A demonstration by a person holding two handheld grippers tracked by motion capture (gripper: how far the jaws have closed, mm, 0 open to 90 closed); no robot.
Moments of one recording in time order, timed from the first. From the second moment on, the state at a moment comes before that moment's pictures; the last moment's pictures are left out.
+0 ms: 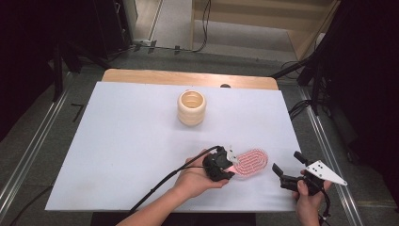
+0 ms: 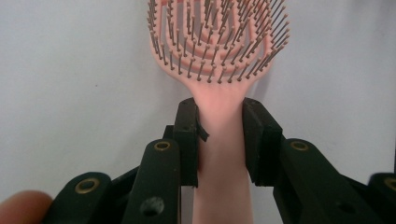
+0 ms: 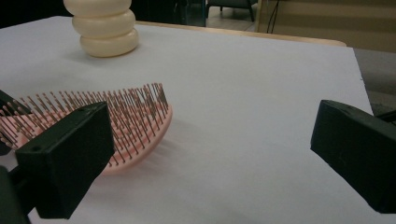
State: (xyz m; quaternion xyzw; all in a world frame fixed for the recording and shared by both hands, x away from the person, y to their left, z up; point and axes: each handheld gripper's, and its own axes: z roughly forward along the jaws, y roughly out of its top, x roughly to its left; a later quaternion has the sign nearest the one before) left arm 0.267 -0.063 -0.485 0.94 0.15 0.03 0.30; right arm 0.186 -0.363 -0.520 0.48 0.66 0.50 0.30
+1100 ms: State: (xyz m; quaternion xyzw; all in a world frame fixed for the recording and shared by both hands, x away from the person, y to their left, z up) left arm 0.269 0.001 -0.450 0.89 0.18 0.07 0.41; right arm 0.186 -0.355 -0.500 0.47 0.66 0.52 0.28
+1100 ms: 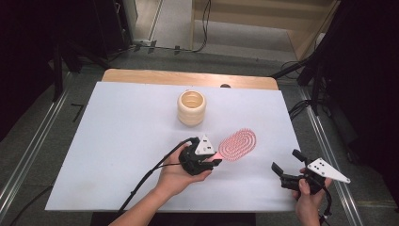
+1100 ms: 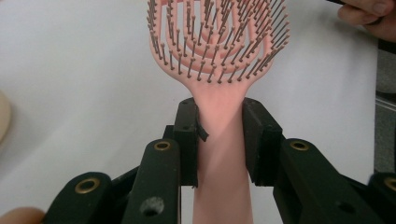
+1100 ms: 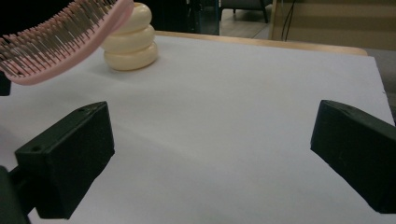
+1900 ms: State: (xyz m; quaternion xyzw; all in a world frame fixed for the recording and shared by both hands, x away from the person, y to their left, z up) left arm 0.267 0.046 -0.438 0.86 0.21 0.11 0.46; right arm 0.206 -0.298 -0.440 0.41 0.67 0.56 0.26
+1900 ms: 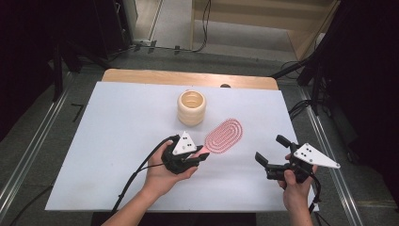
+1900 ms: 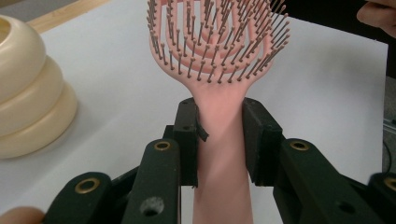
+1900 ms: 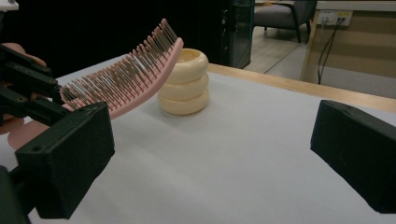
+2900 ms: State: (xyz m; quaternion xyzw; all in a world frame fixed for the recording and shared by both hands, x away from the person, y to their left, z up) left arm 0.250 0.092 -0.443 0.82 0.24 0.15 0.50; right arm 0.242 -0.218 -0.416 0.39 0.69 0.58 0.17
